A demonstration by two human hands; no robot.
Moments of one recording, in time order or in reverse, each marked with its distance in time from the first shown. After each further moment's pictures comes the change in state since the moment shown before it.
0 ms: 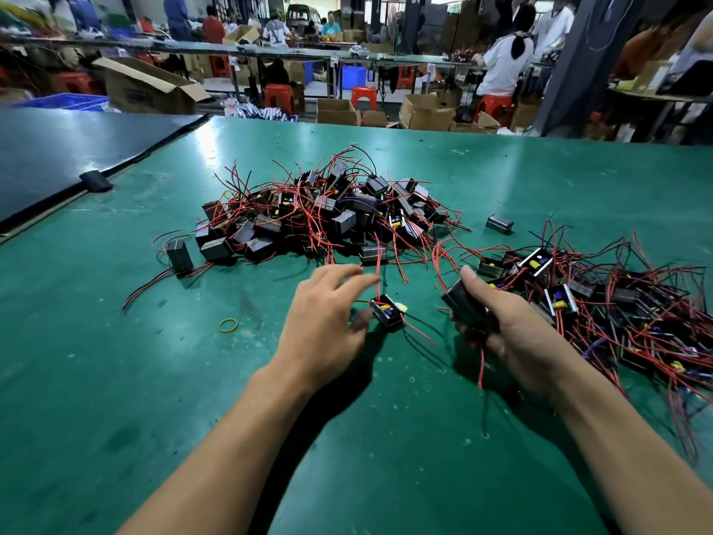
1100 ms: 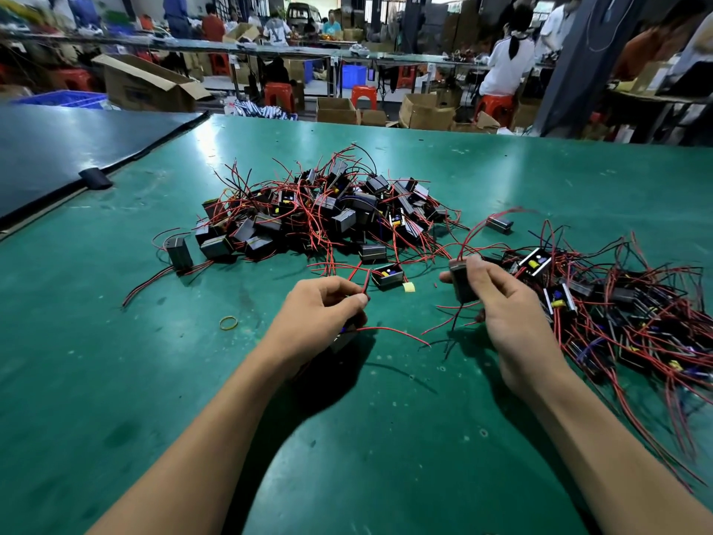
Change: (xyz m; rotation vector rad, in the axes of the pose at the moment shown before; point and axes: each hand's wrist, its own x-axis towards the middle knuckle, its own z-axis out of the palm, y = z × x) left_hand 0.004 -0.003 -0.012 -0.765 -0.161 -0.578; right_hand 0.006 0.001 0.014 0.098 0.303 -0.279
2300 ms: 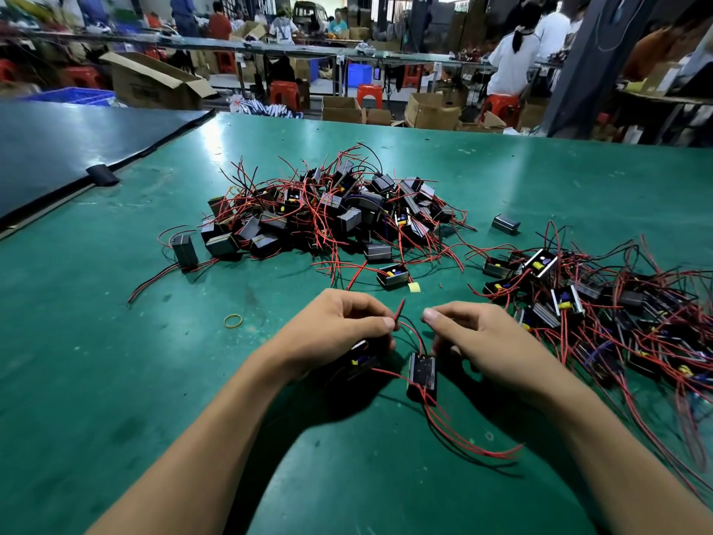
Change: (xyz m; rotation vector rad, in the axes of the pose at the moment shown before) left_hand -0.012 0.012 0.000 -0.031 -0.327 -0.044; right_hand -0.011 0.000 -0.006 -0.607 -0.420 0.131
